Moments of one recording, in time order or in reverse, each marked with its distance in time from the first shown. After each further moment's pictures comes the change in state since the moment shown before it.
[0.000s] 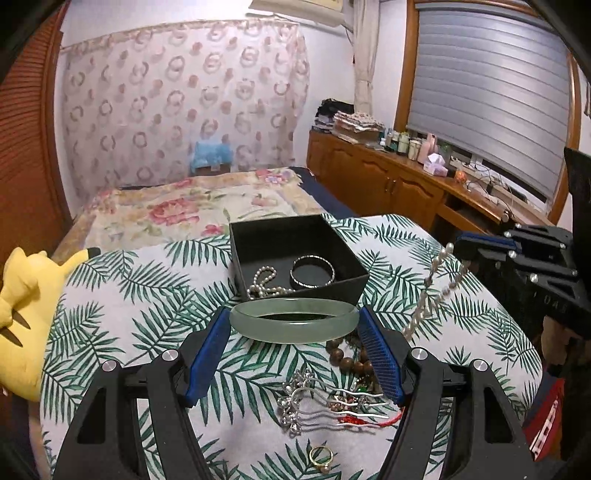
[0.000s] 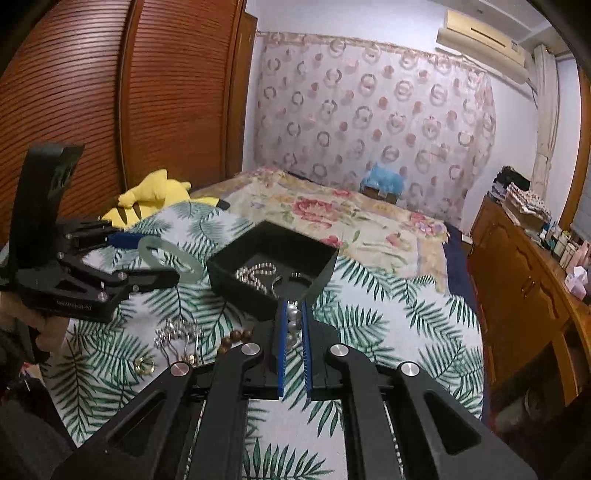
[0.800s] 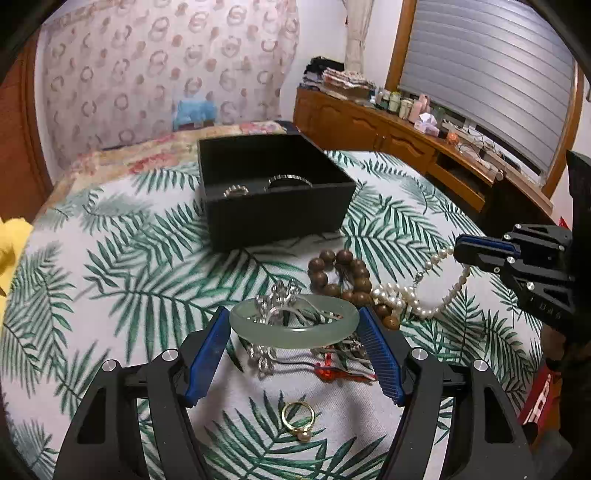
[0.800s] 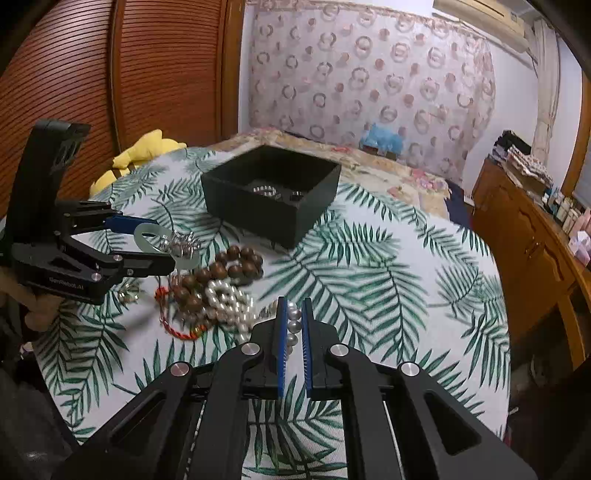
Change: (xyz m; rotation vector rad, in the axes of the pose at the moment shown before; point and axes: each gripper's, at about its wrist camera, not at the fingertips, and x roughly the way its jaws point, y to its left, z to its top) left arm 0.033 -0.015 -0.048 0.001 0.162 -0.054; right arm 0.019 0.005 -0.070 0.032 0.145 0.000
